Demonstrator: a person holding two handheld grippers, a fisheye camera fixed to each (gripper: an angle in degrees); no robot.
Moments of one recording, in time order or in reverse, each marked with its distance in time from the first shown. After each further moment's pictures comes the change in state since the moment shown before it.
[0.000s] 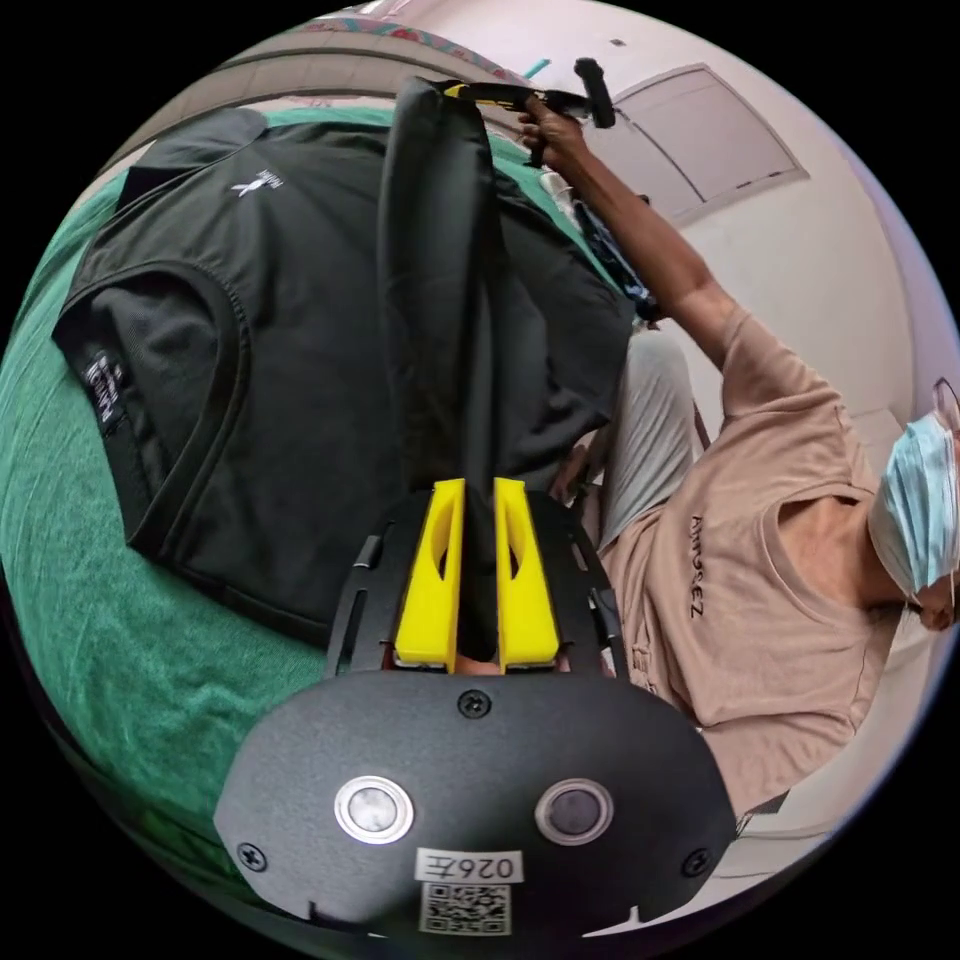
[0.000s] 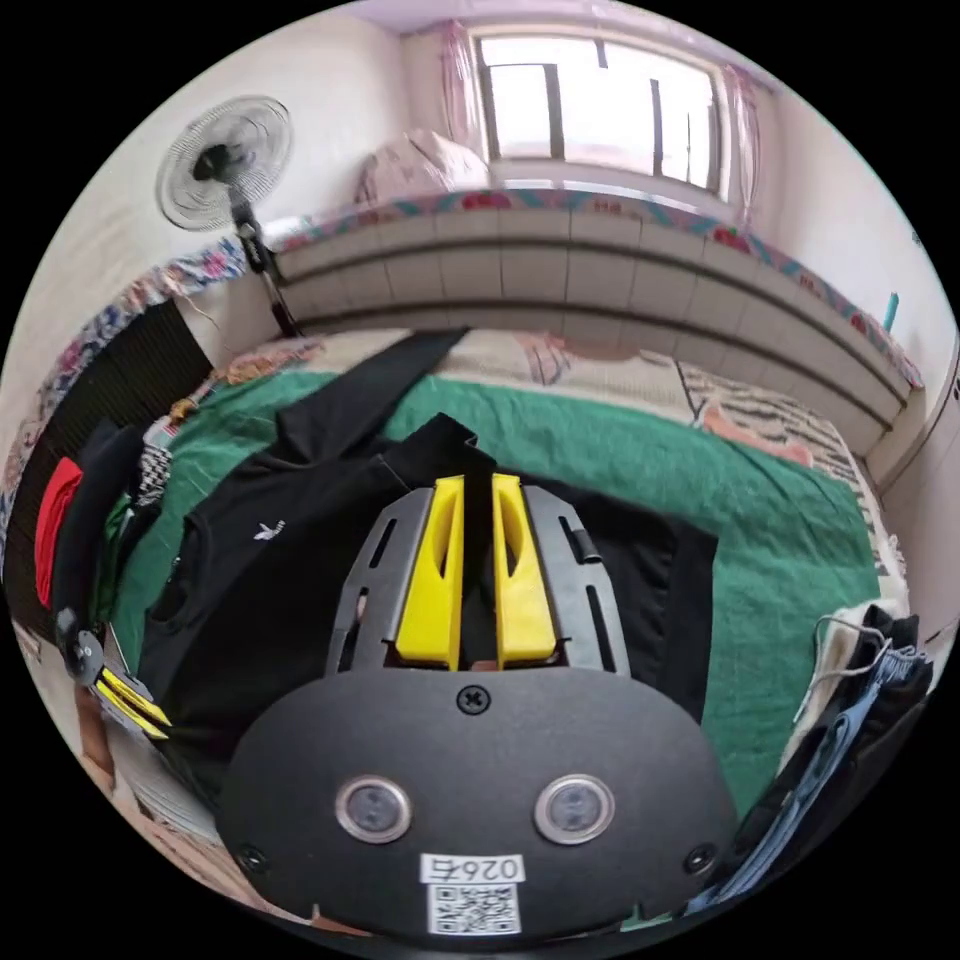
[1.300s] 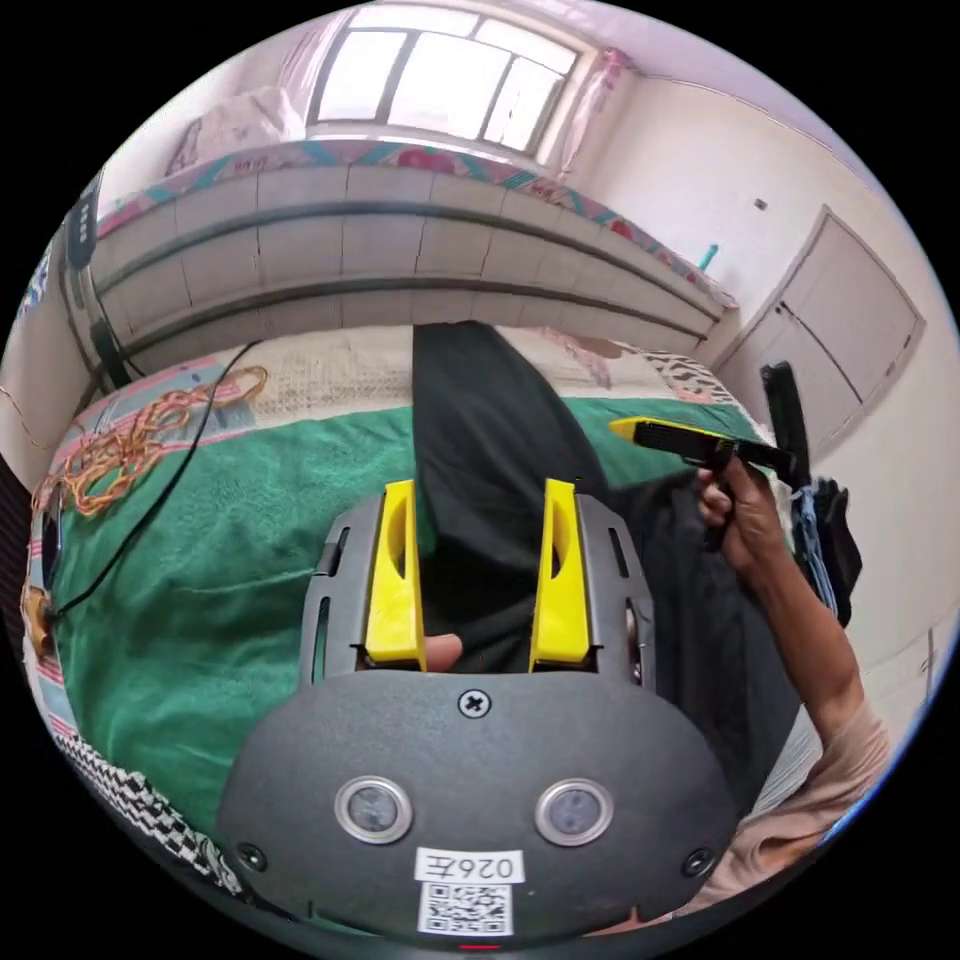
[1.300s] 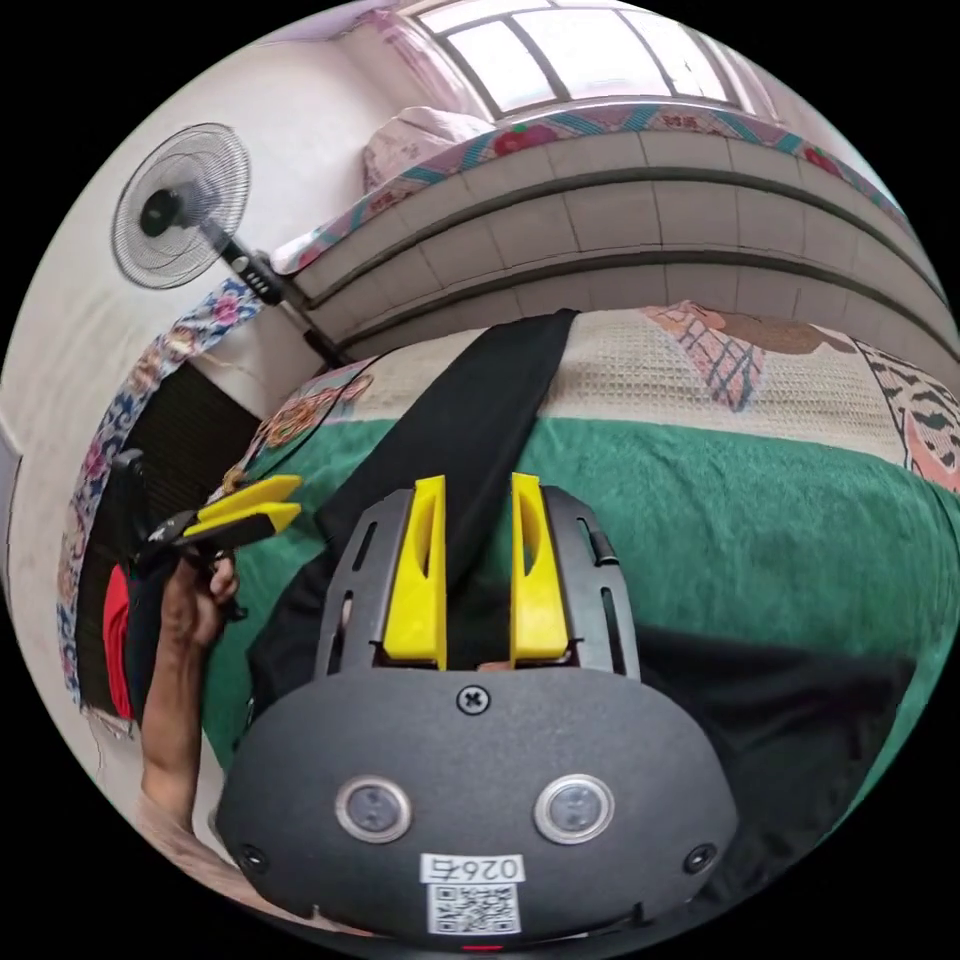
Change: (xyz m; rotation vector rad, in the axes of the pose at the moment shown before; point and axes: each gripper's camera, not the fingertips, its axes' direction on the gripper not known) left arm -0.208 -0.200 -0.167 0.523 -0.465 -0.261; right arm -0.054 -0.219 0.208 -0.094 -0.306 0.139
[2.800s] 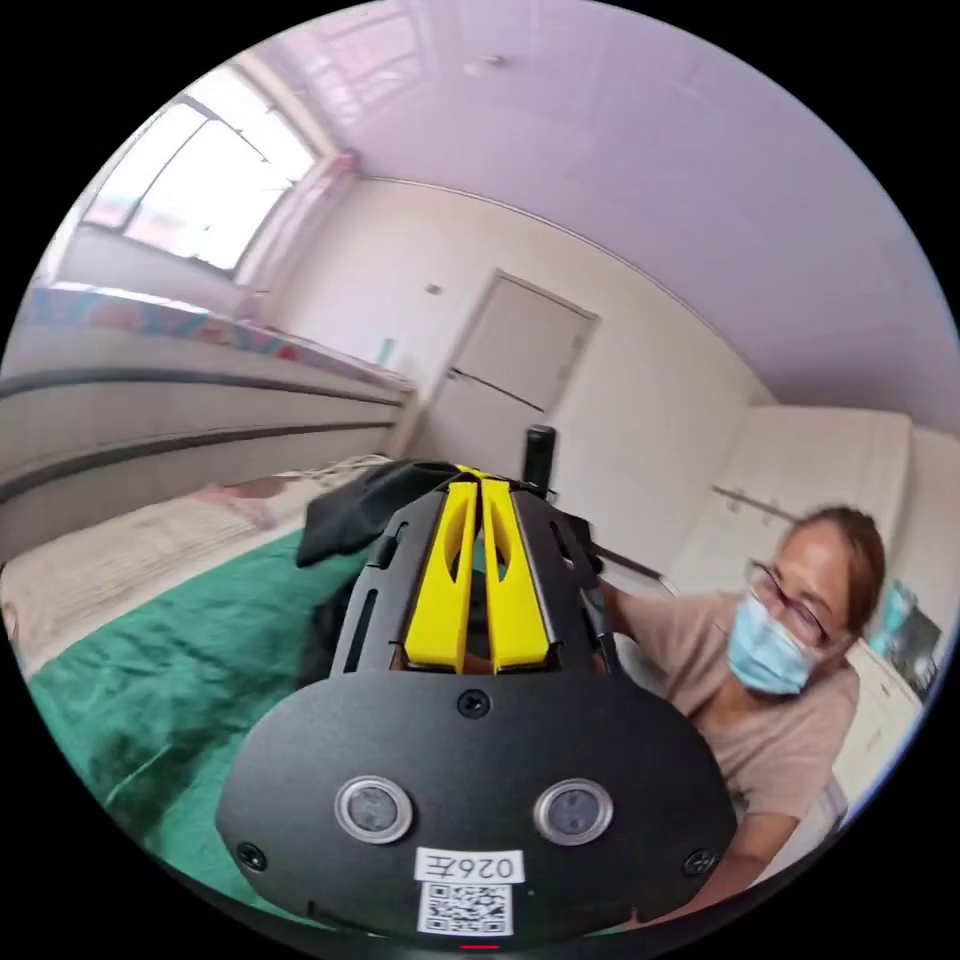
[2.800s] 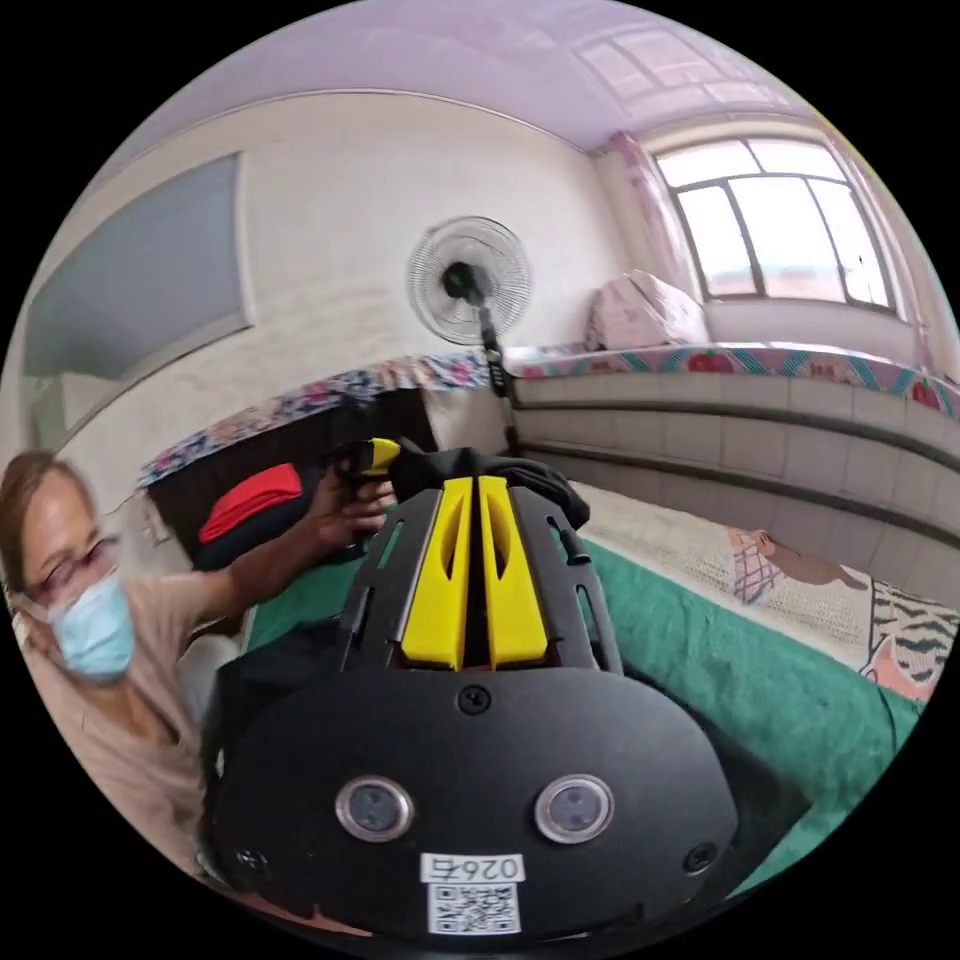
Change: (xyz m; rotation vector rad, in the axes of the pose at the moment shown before) left arm 0.146 -0.047 0.038 0.362 0.852 0.437; right arm 0.008 0.197 -0.201 0.373 -0.342 -0.508
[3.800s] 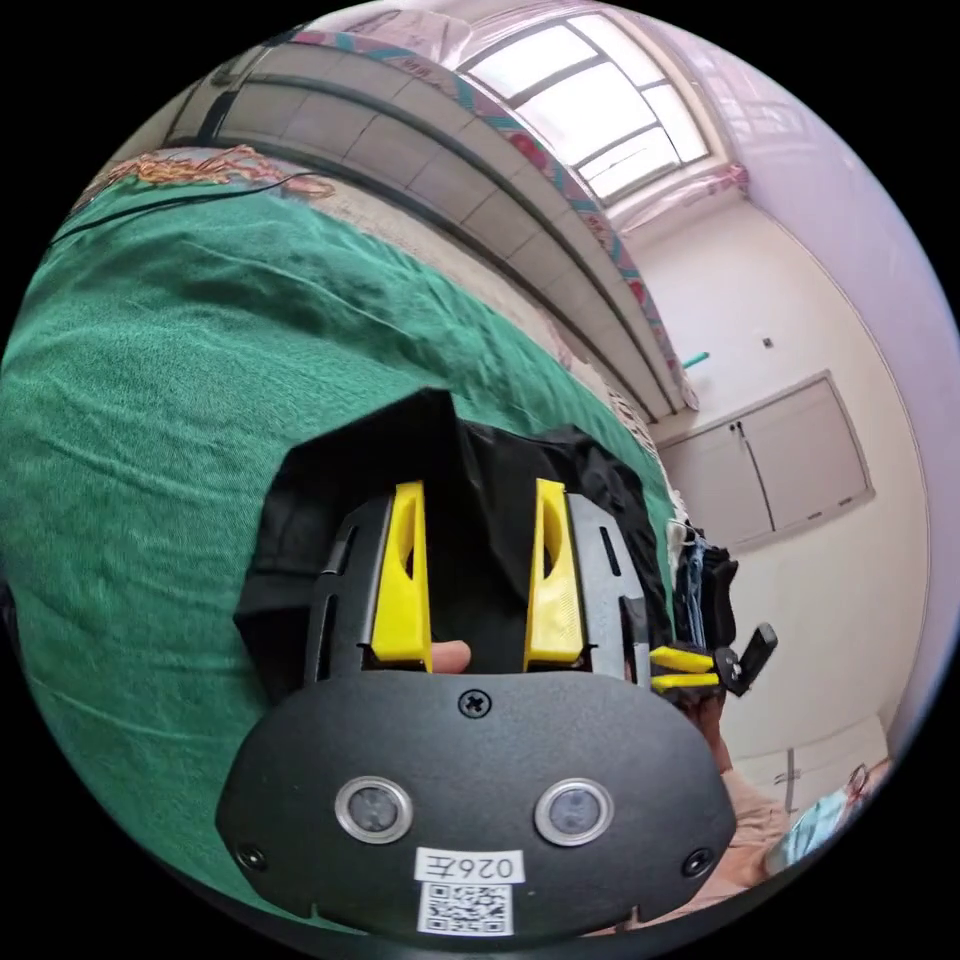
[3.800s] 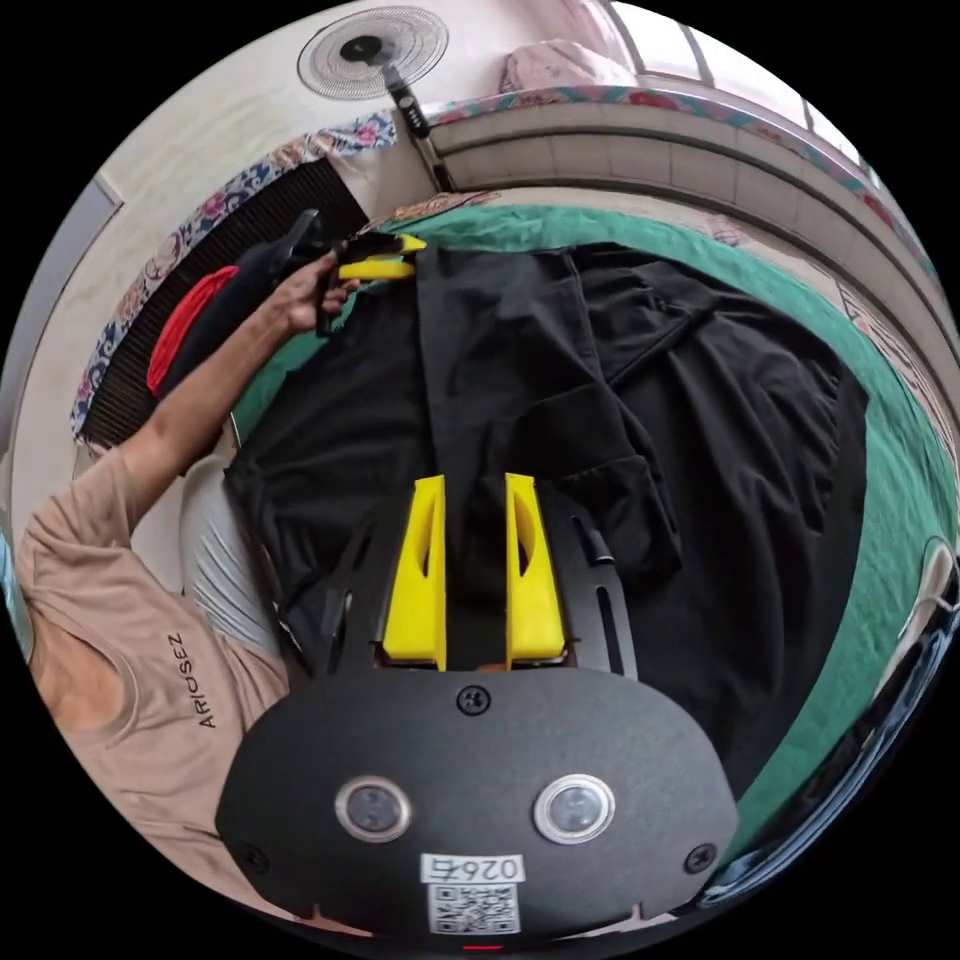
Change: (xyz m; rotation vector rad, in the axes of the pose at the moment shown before) left arm 0.011 0.237 0.001 -0.070 -0.618 -0.832; right arm -0.167 0.171 -0.016 -0.682 0.180 0.270
